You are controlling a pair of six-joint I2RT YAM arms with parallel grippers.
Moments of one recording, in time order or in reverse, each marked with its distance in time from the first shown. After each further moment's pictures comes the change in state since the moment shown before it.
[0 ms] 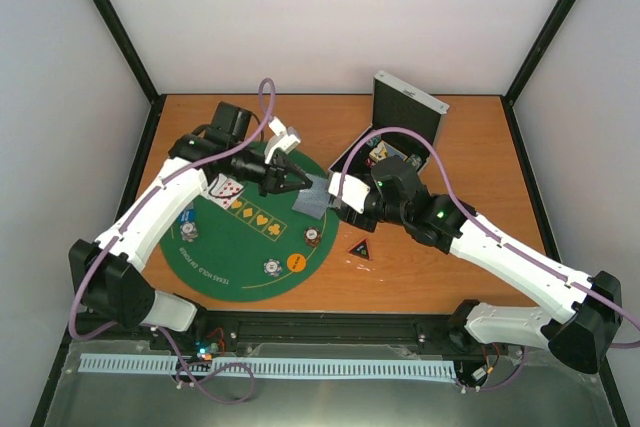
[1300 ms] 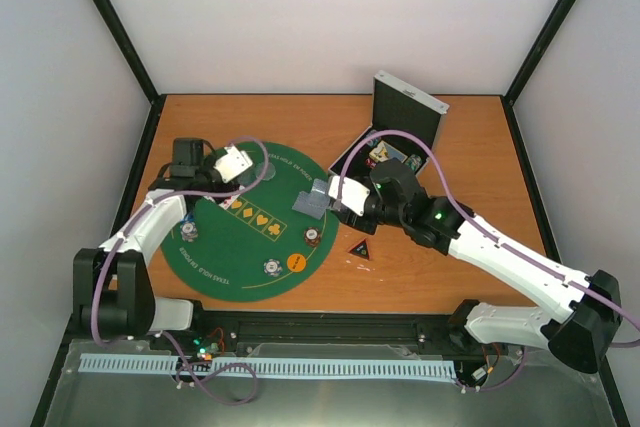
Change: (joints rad) left arm 0.361 -0.083 -0.470 0.494 -0.695 0.561; right arm 0.000 -0.003 -0.027 0.012 0.008 0.000
